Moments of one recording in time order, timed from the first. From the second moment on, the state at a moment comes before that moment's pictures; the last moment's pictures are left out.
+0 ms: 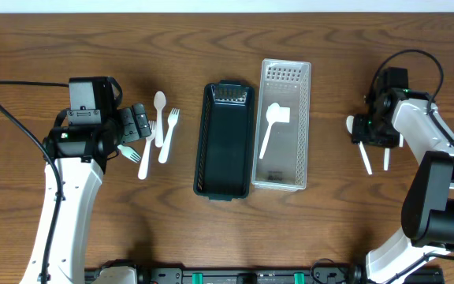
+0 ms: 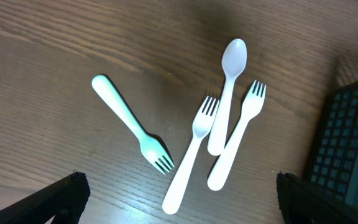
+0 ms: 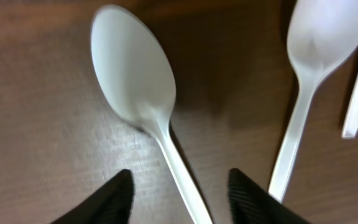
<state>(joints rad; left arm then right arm) 0.02 1.30 1.11 -0.83 -0.06 -0.22 -0.12 1.85 1.19 -0.79 0.06 0.06</state>
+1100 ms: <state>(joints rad) 0.02 1.30 1.11 -0.83 -0.06 -0.22 -0.08 1.71 1.28 -0.90 -0.15 0.10</state>
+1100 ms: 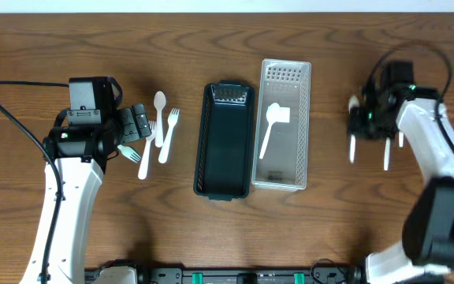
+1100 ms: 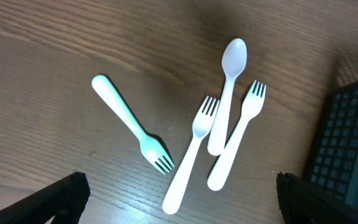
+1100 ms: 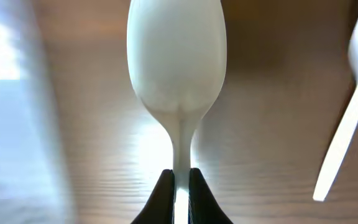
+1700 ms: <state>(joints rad) 0.02 1.30 1.11 -0.83 -0.06 -0.22 0.36 1.83 1.31 -0.69 -0.26 0.38</state>
